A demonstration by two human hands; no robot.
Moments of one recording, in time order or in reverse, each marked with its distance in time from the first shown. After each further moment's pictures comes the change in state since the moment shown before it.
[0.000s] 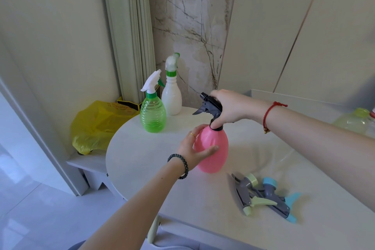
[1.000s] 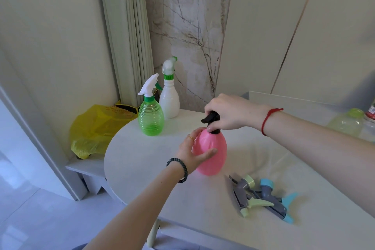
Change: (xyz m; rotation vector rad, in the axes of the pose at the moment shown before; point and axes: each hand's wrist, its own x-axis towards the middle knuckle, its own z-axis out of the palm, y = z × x) left_hand -0.001 0.001 0.005 -0.011 0.008 0.023; right_hand -0.009 0.007 0.001 -0.339 0.059 -0.287
